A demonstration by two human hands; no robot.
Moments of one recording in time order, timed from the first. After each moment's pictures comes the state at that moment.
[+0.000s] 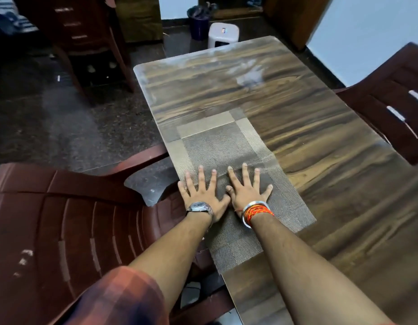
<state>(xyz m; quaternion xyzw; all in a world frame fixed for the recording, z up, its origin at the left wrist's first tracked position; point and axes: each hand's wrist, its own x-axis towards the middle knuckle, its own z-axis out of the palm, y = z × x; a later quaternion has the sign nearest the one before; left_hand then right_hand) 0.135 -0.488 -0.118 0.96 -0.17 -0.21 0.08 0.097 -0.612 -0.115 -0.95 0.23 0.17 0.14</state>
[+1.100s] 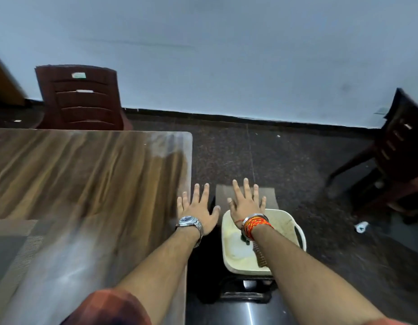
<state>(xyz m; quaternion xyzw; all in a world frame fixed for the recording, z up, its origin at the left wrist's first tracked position) -0.417 -0.709 -0.035 0.71 -0.67 -0.22 0.04 -0.572 -0.726 -0.038 -0.67 0.73 -0.02 0.17</state>
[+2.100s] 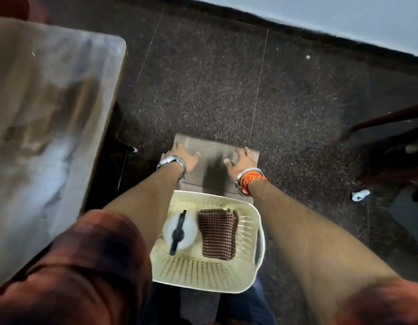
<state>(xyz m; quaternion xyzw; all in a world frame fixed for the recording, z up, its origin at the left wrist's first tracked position) -0.558 -0.914 -0.210 0.79 -0.47 -0.40 -0.03 -0.745 -0.917 -0.201 -0.60 0.71 0.04 0.37</state>
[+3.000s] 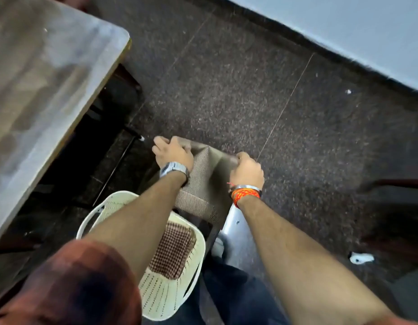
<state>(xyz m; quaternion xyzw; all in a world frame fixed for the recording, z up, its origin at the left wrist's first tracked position) -0.645 -0.959 -0.197 0.93 -0.29 -0.18 0.13 -0.808 -0.992 -0.167 -0.71 0.66 -0.02 0.24</state>
